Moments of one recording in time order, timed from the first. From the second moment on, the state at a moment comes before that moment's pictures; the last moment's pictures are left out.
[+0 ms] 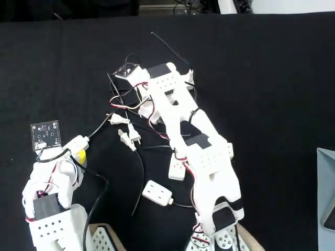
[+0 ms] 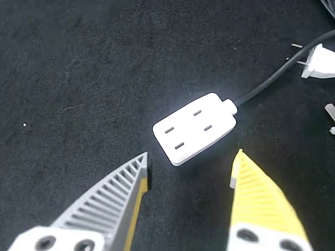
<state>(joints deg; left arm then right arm) -23.4 -94.5 87.3 62.5 -8.9 -24.5 43.3 -28.7 83.8 31.1</state>
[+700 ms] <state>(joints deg) -23.4 -94.5 87.3 62.5 -8.9 -26.9 43.3 -28.5 83.8 39.4</state>
